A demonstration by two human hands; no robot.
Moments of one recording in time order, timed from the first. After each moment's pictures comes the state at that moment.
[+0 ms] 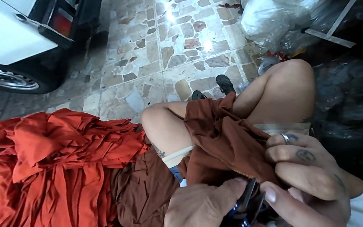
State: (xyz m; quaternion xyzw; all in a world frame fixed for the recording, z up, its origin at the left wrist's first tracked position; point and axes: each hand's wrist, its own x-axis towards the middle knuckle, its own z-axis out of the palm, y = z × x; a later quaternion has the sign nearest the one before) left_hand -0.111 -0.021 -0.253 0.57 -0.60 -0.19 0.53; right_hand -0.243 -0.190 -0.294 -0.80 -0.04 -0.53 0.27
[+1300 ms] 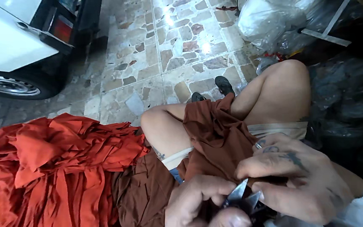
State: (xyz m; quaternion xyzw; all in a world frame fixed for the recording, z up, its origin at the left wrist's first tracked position) left_hand -0.115 -0.025 -0.264 0.52 -0.50 -0.29 0.63; right_hand -0.247 -0.210 -0.285 -0.84 -0.17 -0.43 0.29
